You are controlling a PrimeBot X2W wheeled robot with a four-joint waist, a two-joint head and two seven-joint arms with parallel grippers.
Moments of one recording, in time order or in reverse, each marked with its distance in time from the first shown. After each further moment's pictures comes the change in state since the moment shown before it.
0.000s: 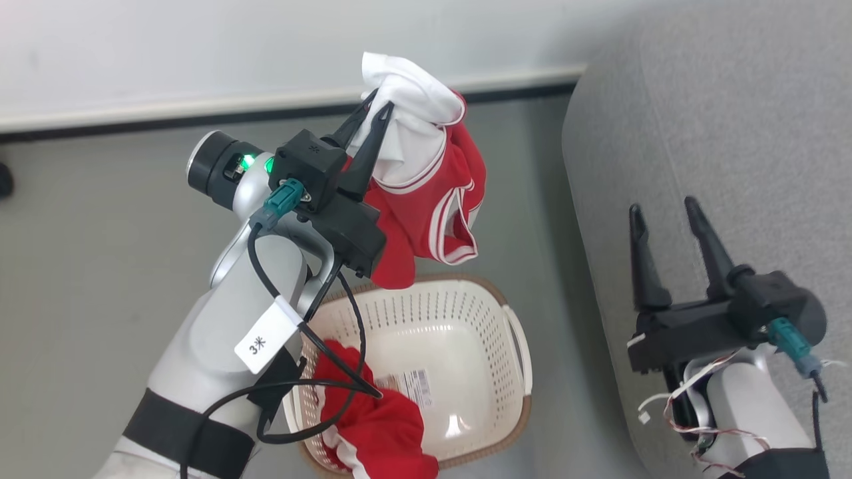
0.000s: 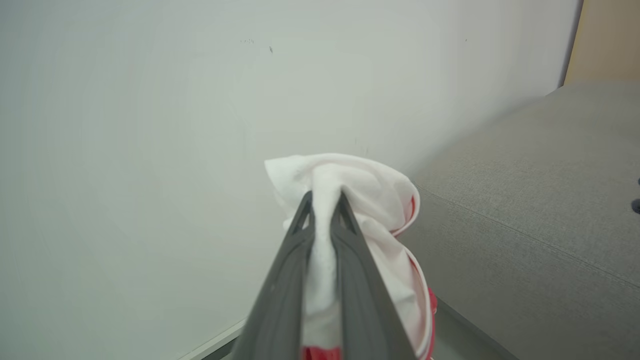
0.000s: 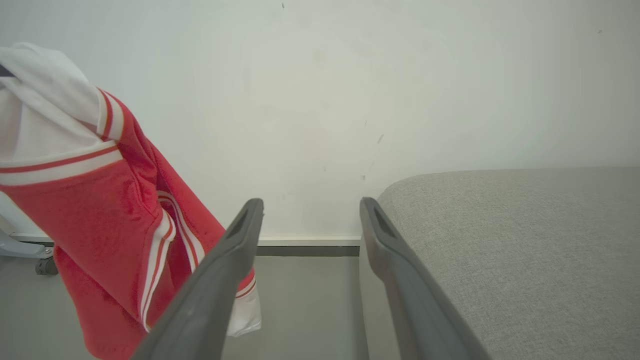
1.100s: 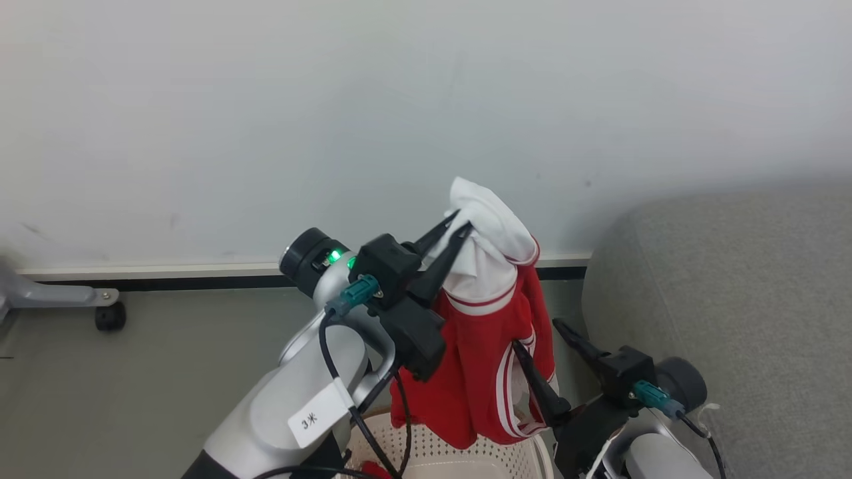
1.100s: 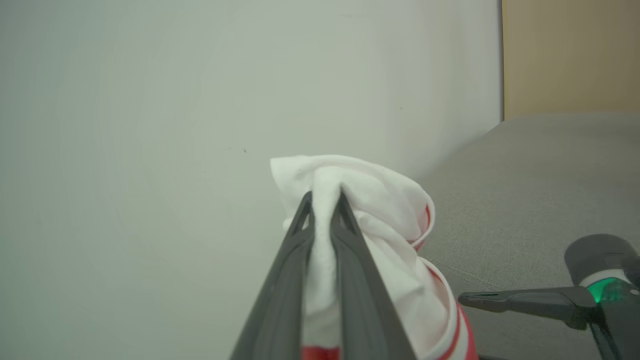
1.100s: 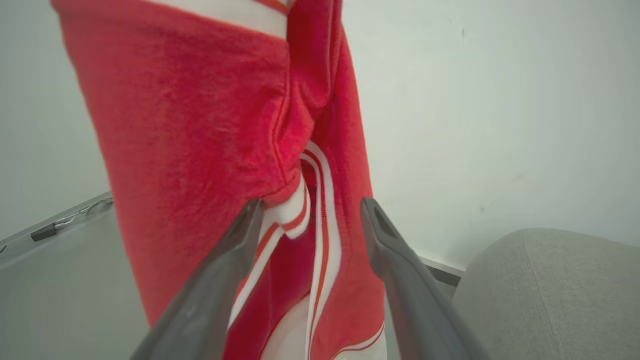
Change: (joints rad) left arm 0.137 0.000 -0.268 -0.056 -0.190 0.001 0.015; right arm 0.005 0.026 0.299 0.342 -0.016 0.105 0.000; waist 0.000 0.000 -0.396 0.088
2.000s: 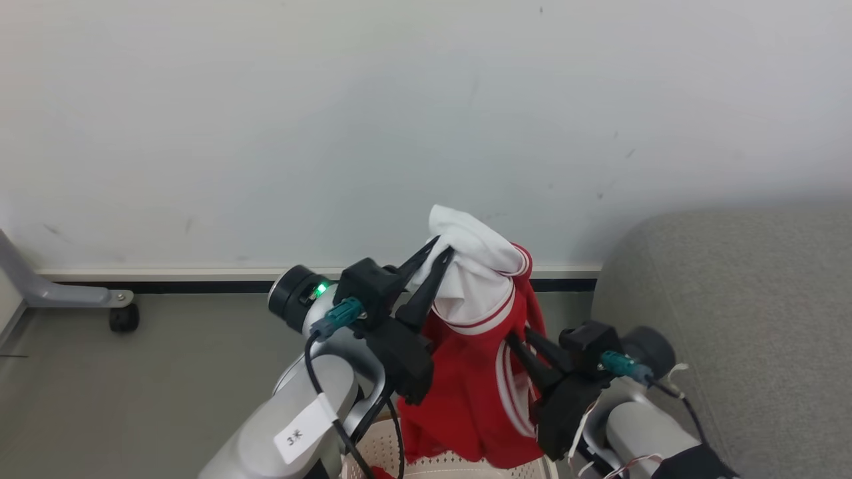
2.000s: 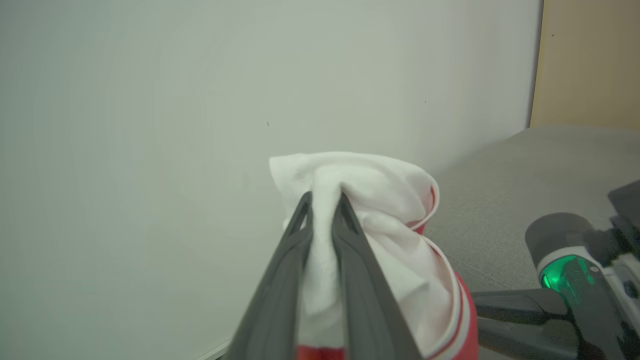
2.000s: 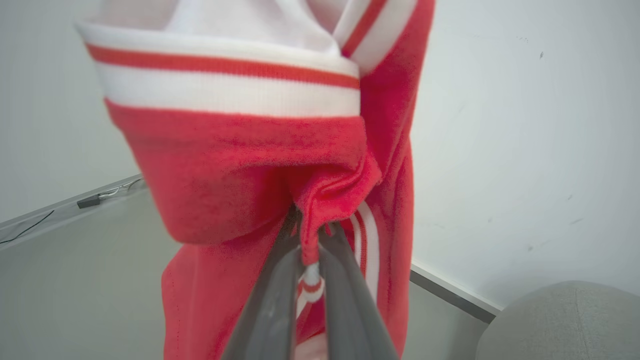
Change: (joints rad) left arm 0.074 0.022 -0.008 -0.049 -0.071 0.058 0.034; right arm -0.170 -0.034 0.287 0.121 0.182 0.001 0.000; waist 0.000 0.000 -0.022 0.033
